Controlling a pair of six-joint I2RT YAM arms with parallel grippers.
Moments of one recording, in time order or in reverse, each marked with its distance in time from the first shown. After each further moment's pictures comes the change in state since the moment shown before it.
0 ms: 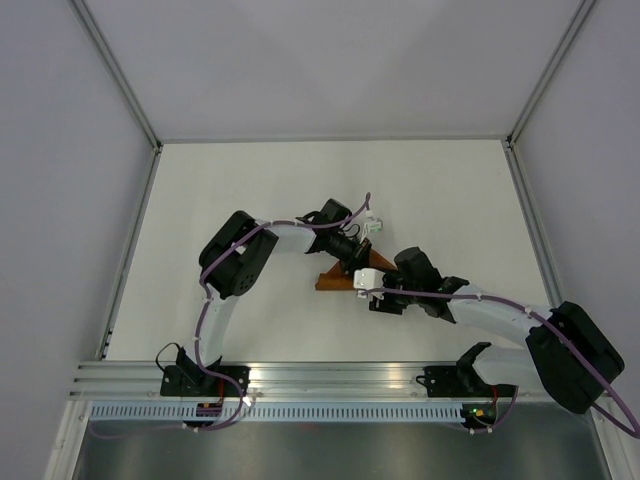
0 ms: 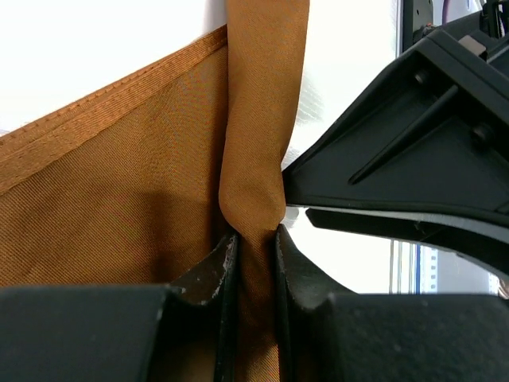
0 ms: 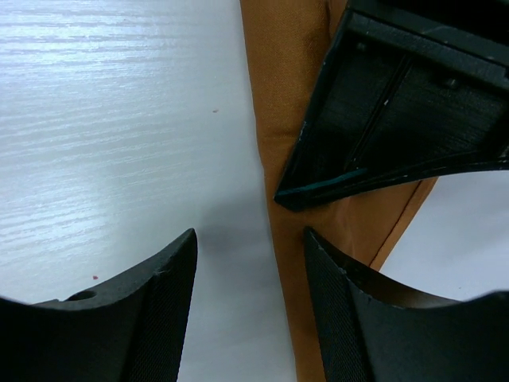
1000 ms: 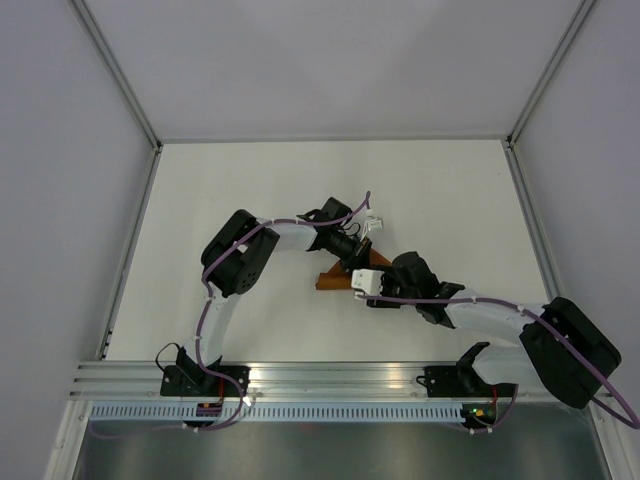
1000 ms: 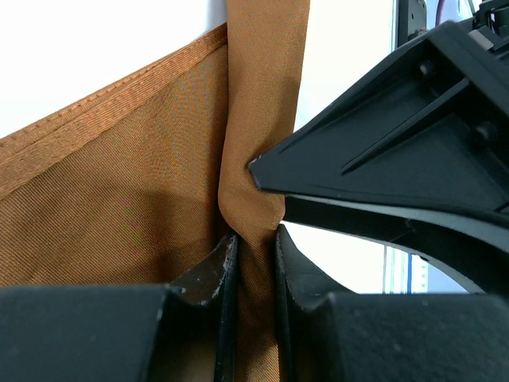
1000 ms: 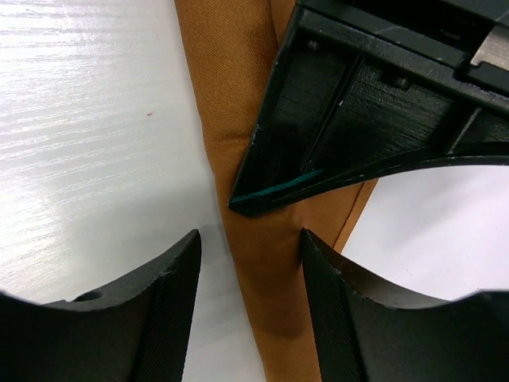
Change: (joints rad) left arm 0.007 0.024 0.038 -0.040 0.018 -0.009; right arm 0.055 0.021 -0.069 0.212 0.176 -0.015
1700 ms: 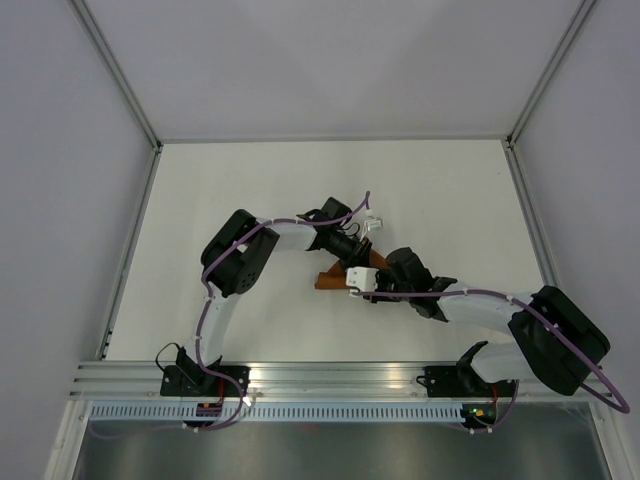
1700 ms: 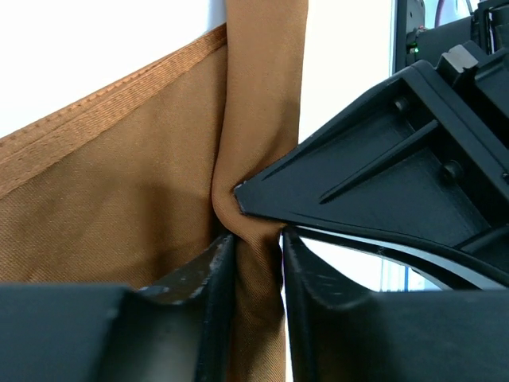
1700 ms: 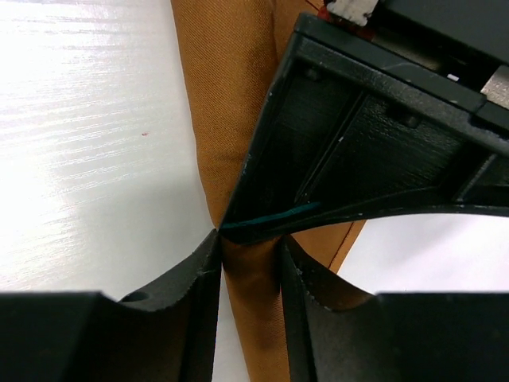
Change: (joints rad) left arm 0.001 0.000 0.002 -0.014 0.001 0.003; right arm 0.001 0.088 0.055 -0.002 -0.004 -0.016
